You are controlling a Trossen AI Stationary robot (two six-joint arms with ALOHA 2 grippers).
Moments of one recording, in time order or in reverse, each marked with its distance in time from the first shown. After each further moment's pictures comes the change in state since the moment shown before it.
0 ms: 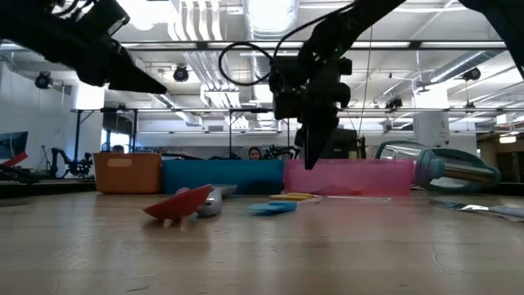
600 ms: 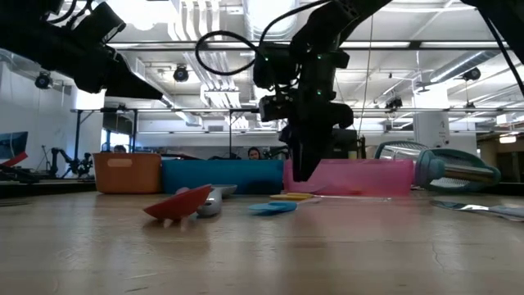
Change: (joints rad) left arm 0.001 -0.039 -0.056 0.037 -0.019 -0.010; right arm 0.159 0.039 0.000 0.089 0.285 -0.038
